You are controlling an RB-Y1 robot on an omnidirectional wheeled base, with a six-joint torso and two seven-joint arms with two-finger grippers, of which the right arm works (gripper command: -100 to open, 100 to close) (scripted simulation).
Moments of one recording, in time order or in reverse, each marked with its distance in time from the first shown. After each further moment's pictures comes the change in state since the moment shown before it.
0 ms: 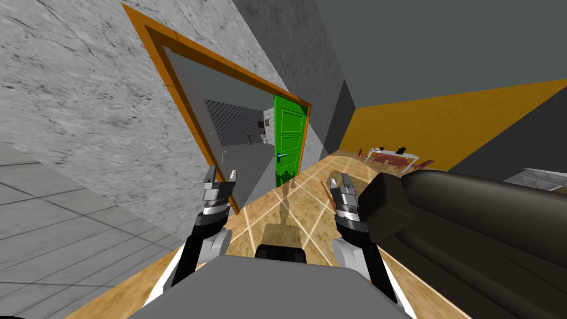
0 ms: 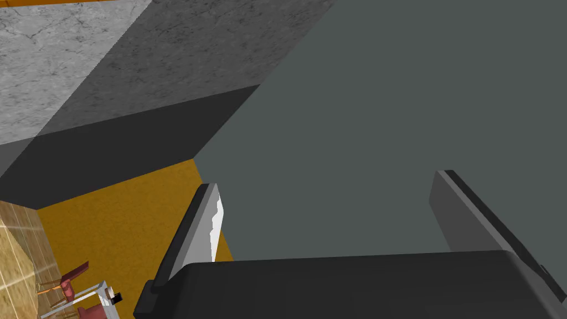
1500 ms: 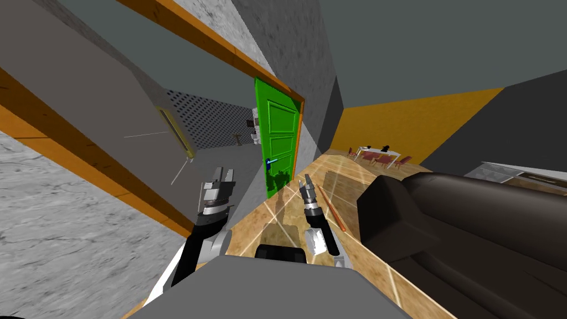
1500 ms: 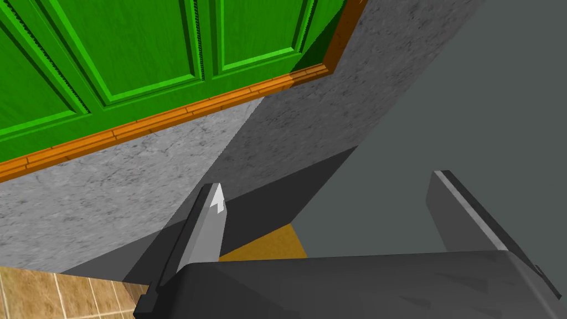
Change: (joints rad) arm -0.221 -0.033 0.293 0.314 -0.001 0.018 -0.072
